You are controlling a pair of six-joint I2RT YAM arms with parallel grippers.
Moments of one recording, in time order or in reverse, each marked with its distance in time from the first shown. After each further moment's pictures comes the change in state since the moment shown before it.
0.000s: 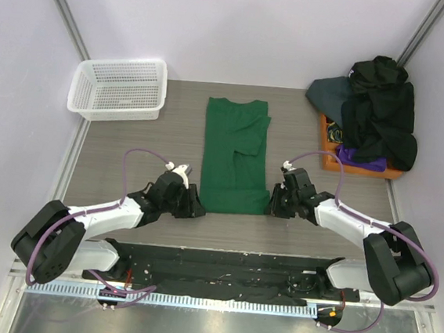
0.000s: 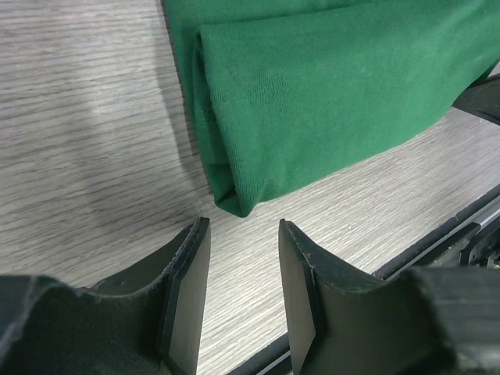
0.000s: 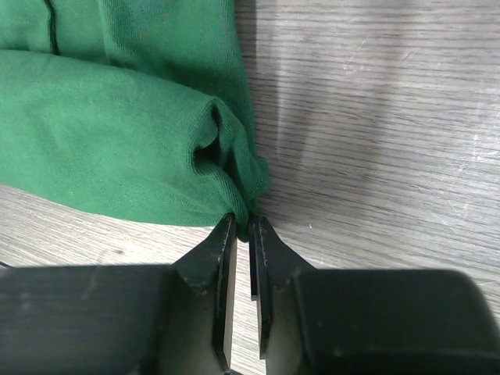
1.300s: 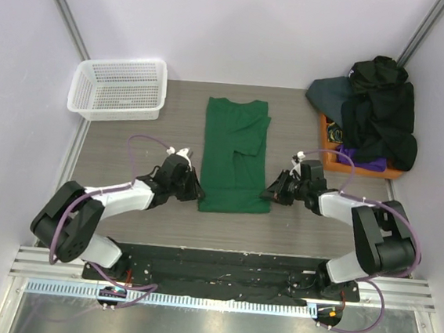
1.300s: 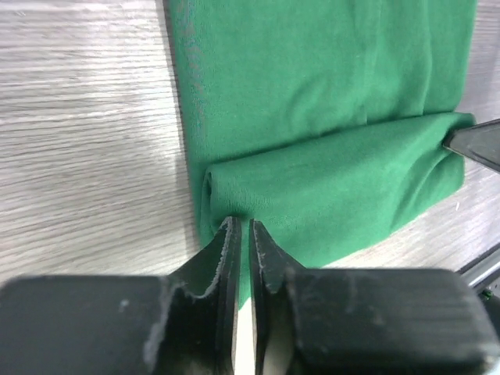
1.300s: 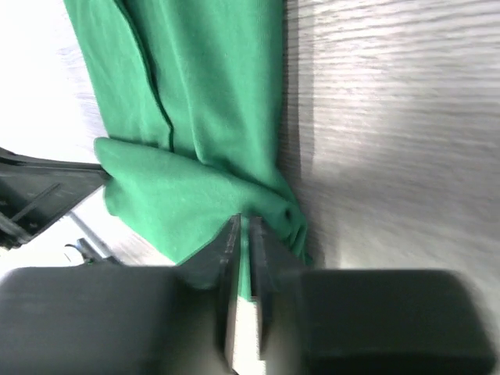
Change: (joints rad) left arm 0.076 0.198 0.174 0.018 -0.034 -0.029; right arm -0.213 0.200 -0.009 0.391 -0.366 0.170
